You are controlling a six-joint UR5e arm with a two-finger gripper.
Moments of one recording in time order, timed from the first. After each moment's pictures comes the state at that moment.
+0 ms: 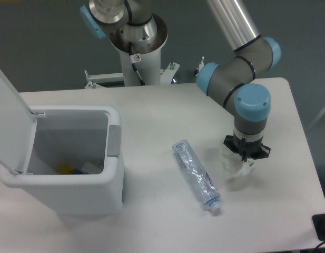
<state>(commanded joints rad) 2.66 -2.06 -1.57 -0.87 1.63 0.99</state>
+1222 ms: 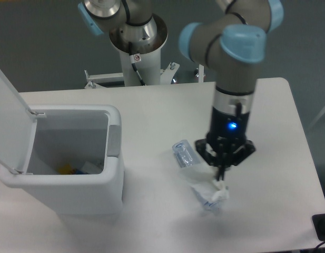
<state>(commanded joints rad) 2.45 -1.80 -1.48 -0.87 1.18 0.39</state>
